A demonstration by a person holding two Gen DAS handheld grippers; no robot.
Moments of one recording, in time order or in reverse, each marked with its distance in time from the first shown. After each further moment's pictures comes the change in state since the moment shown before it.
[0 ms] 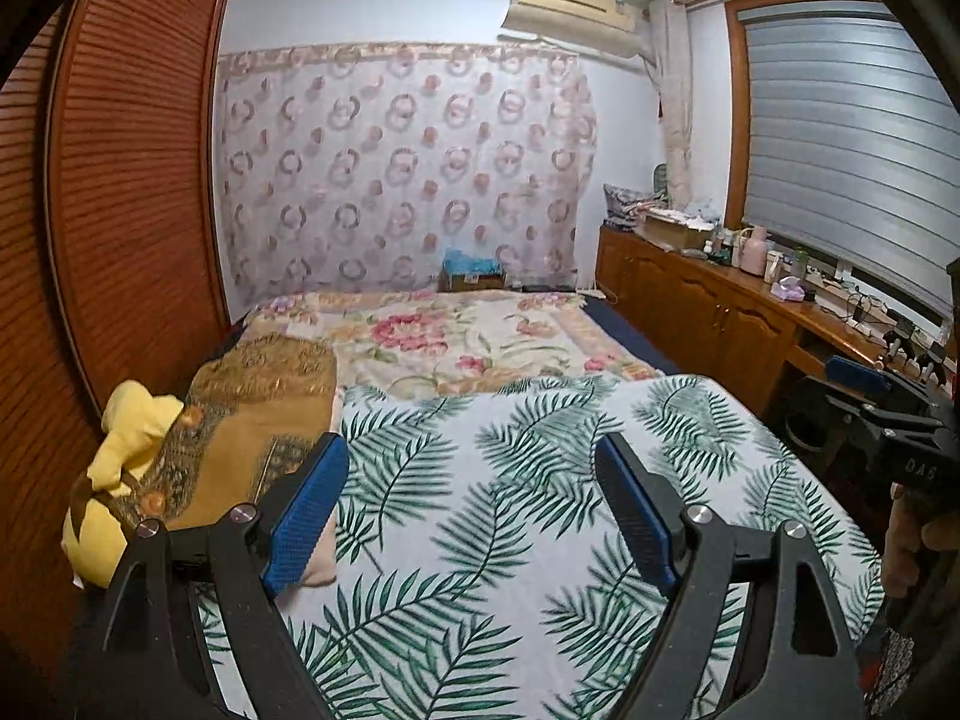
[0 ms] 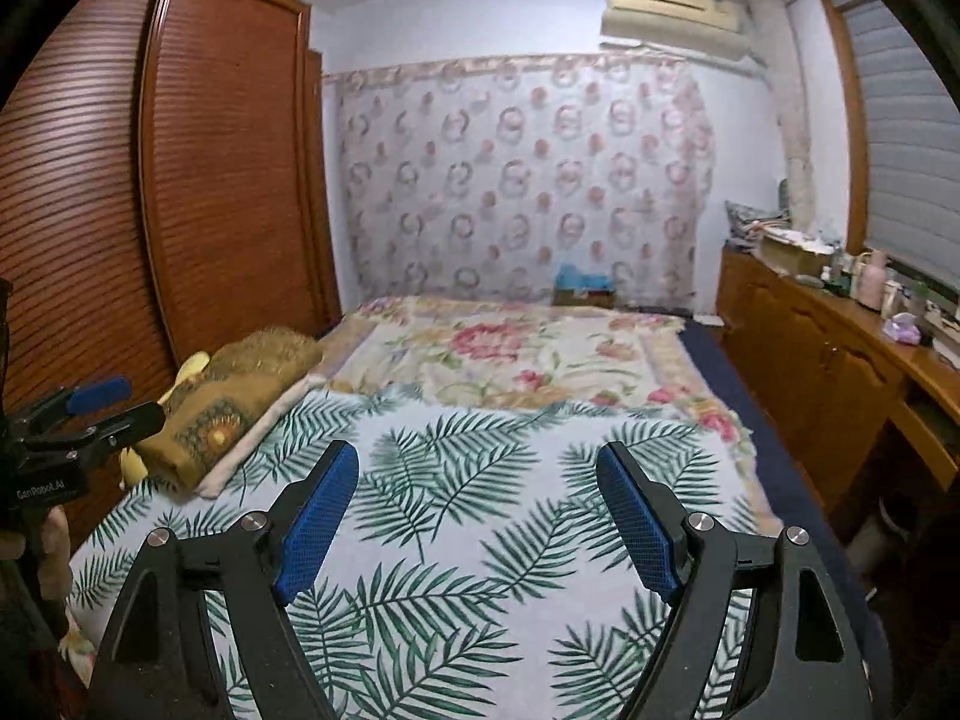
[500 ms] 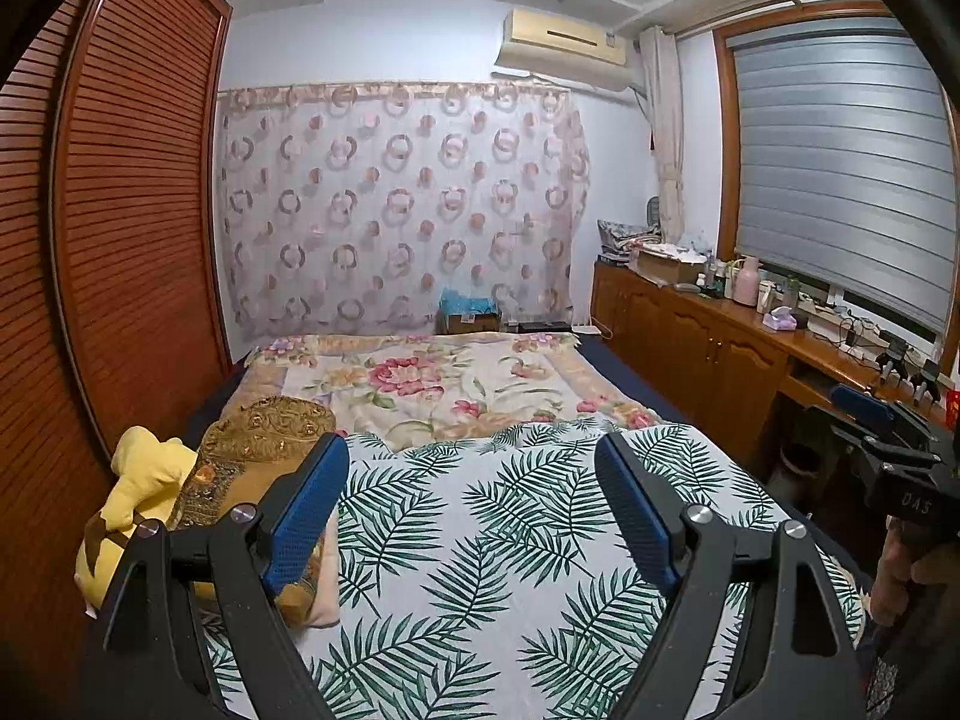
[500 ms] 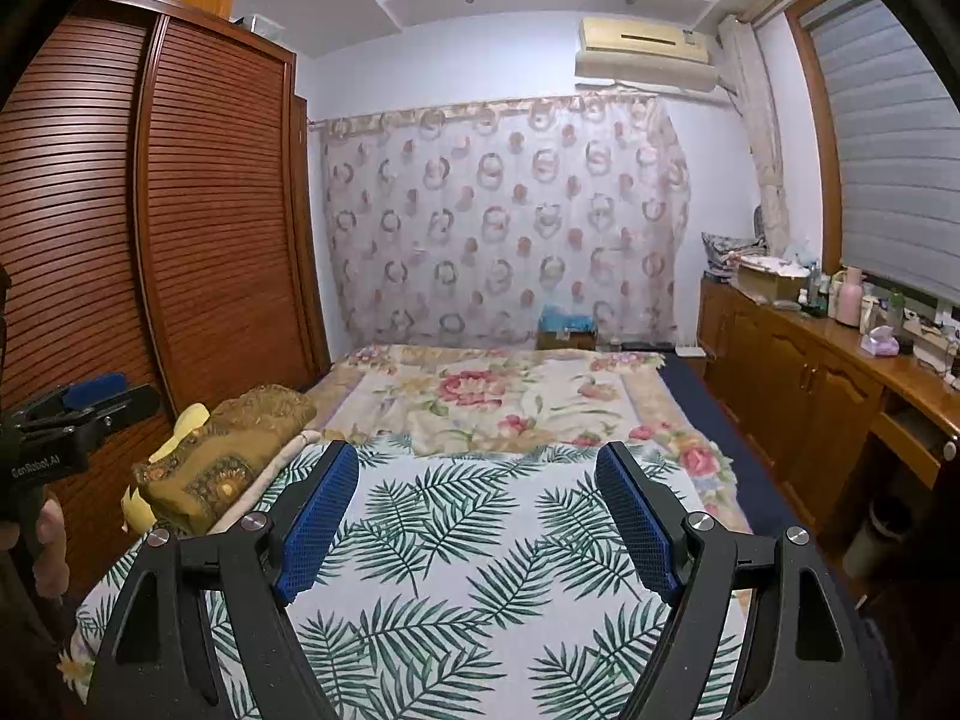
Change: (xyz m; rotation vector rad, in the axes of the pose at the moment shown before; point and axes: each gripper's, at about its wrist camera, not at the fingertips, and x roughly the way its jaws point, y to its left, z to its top) left arm -0.028 -0.011 0.033 0.008 -0.080 0.002; right arm 0.000 0.004 -0.025 0.026 -0.099 -0.026
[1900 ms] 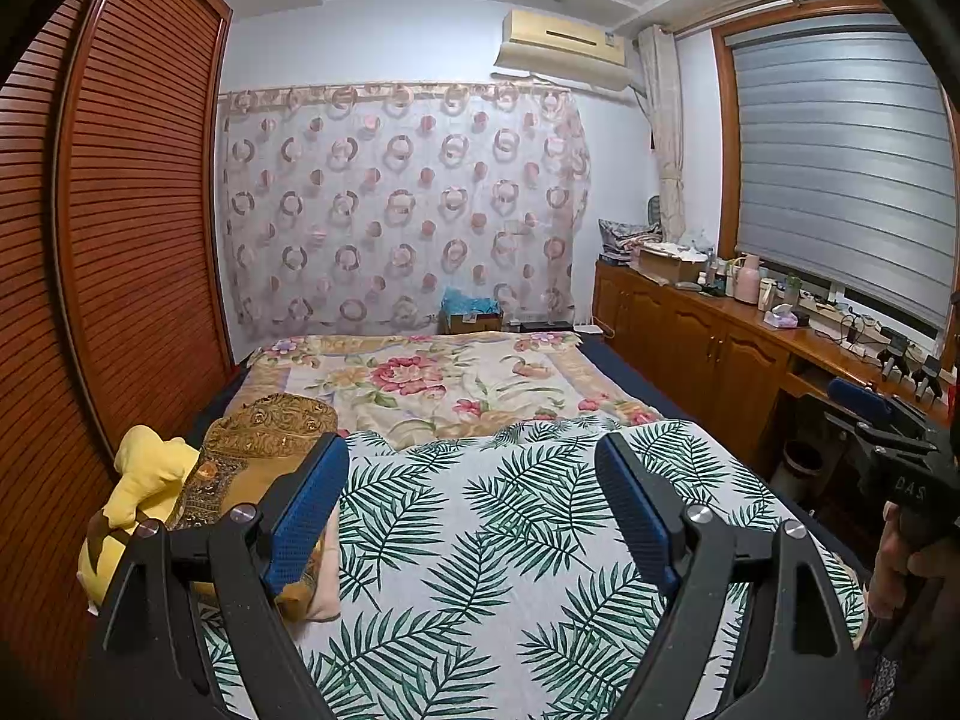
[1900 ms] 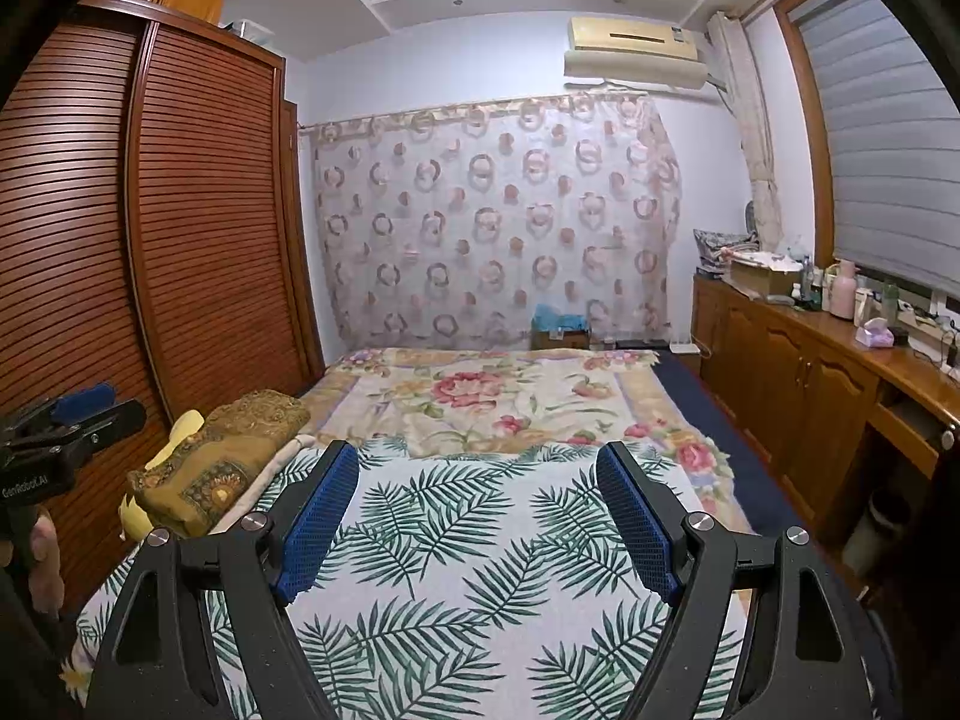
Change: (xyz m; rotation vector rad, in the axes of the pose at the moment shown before) left arm -0.003 -0.002 -0.002 0.003 0.000 0.001; right arm 0.004 -0.021 -0.002 0.007 -0.001 0.014
